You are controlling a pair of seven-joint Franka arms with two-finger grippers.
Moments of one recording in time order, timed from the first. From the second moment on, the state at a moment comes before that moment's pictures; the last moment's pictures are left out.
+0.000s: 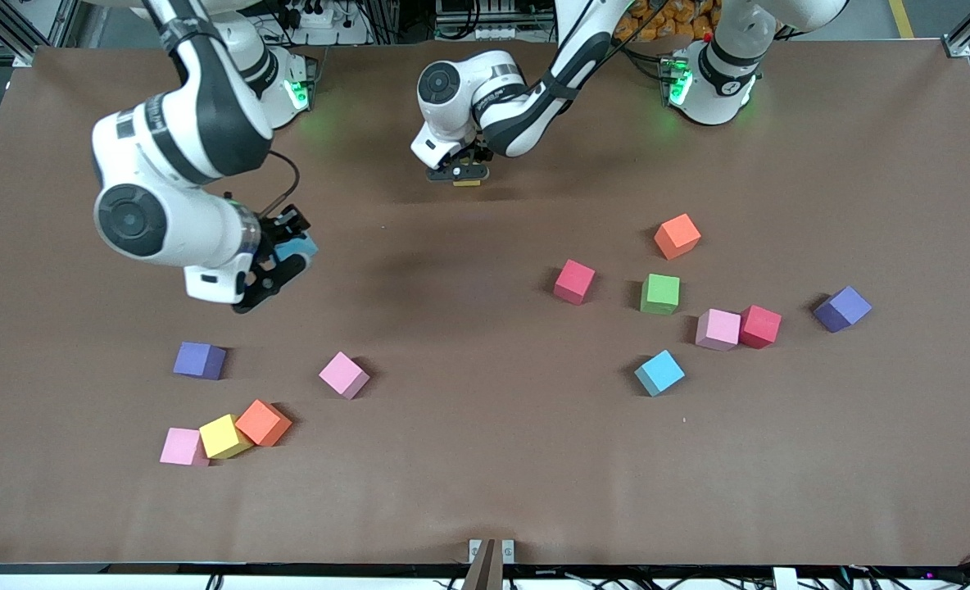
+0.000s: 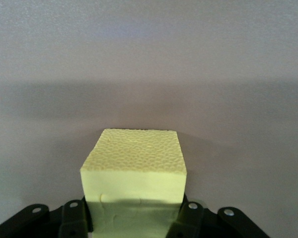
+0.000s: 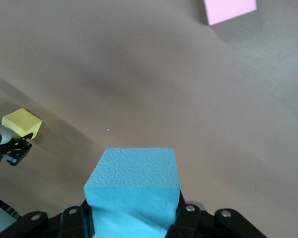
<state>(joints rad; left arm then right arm) -0.87 0.63 -0.37 -1.86 0.03 2.32 -1.21 0.27 0.23 0.08 -1.73 0.13 1.62 -0.32</state>
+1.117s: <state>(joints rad) -0.82 0.61 -0.40 -1.91 0.03 2.32 -1.23 0.63 0.11 -0.09 -1.96 0.11 1.81 -0.54</state>
